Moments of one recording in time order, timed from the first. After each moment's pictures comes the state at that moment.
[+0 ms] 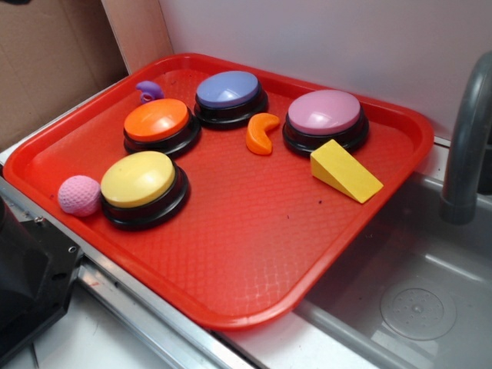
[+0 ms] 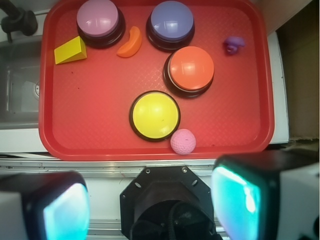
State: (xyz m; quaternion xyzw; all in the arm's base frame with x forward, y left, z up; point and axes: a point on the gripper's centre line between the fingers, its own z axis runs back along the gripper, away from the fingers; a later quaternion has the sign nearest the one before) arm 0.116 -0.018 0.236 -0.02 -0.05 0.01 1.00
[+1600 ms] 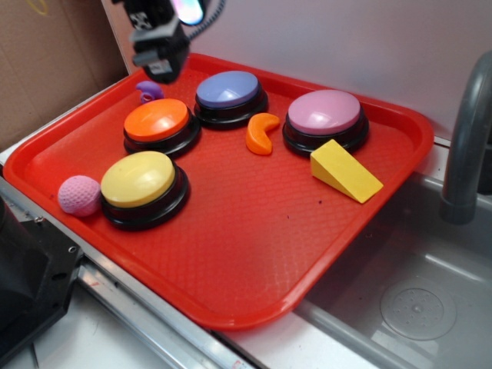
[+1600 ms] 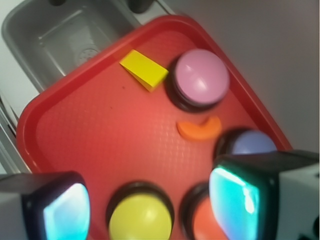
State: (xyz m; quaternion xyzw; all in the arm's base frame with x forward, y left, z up) arm 0.225 -0.071 0.158 0.01 -0.08 -0.48 0.87
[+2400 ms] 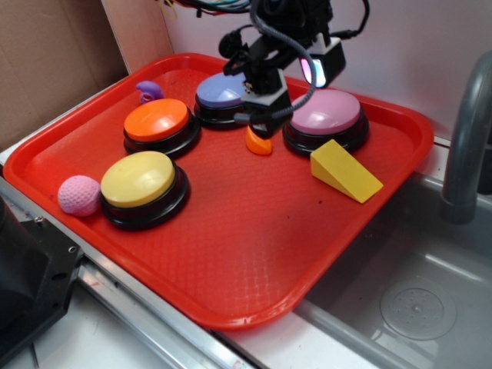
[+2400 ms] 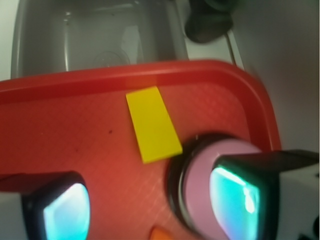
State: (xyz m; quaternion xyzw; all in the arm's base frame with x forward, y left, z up) arm 0.286 -0.115 0.093 -0.03 -0.11 -0.68 0.73
